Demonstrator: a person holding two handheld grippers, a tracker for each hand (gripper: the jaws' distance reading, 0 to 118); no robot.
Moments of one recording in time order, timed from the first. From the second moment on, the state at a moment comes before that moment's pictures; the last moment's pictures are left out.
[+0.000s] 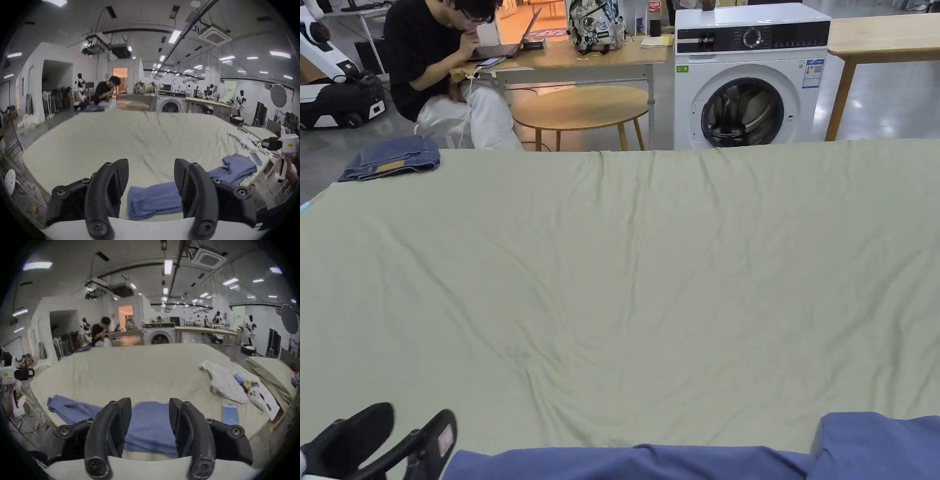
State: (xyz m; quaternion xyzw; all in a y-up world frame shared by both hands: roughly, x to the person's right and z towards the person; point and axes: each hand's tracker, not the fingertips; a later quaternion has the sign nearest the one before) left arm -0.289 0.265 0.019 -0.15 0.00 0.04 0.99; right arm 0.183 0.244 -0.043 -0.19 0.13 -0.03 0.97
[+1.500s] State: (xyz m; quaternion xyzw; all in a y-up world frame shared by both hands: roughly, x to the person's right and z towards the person) left arm -0.405 0.248 -0.032 -0.30 -0.02 0.19 0.93; right arm 0.181 0.201 -0.046 -0.31 0.16 -0.06 0.94
